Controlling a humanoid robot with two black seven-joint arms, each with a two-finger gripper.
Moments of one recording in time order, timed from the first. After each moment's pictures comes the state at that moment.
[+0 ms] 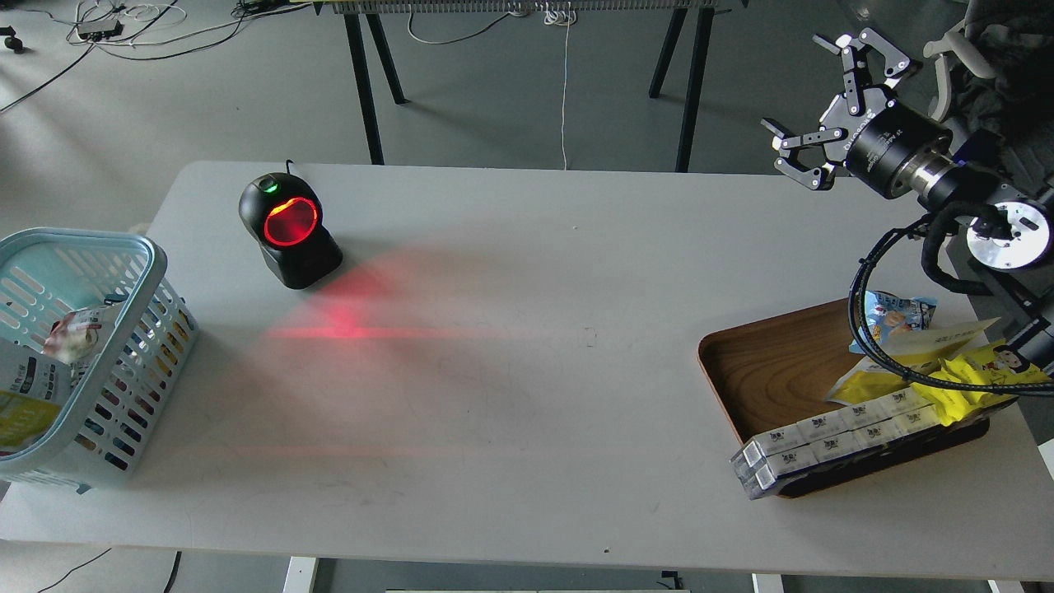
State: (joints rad) left arm -0.75 1.55 0.20 -1.33 1.49 0.49 -0.30; right arm 0.92 -0.52 0.56 0.73 0.12 0.49 0.02
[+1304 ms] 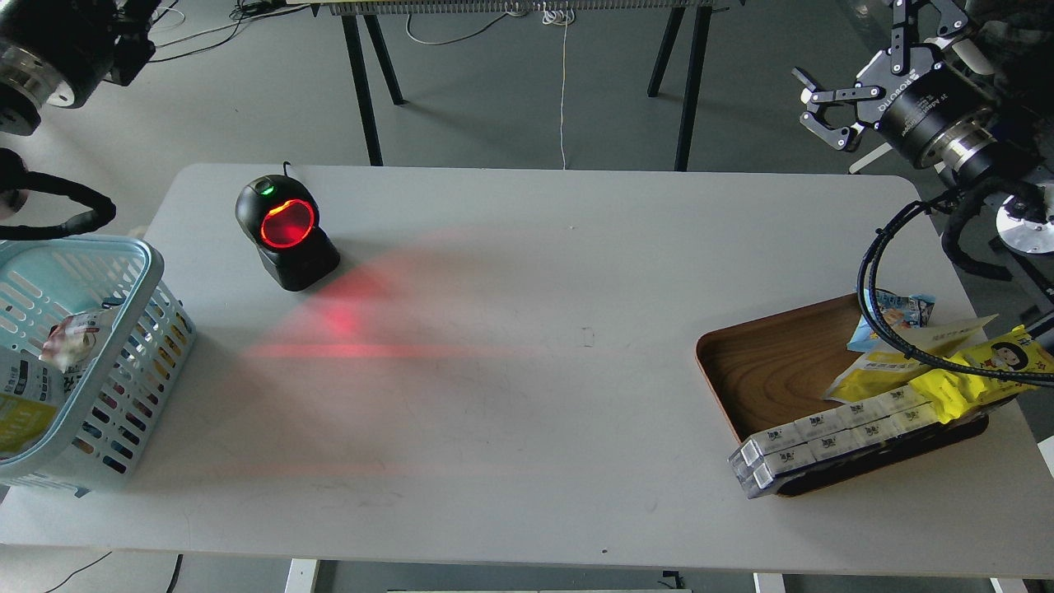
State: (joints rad) left arm -0.92 0.67 -0.73 -0.84 0.36 -0.24 -0.20; right arm 0.86 -0.55 0.76 0.81 0.14 0.48 0.02
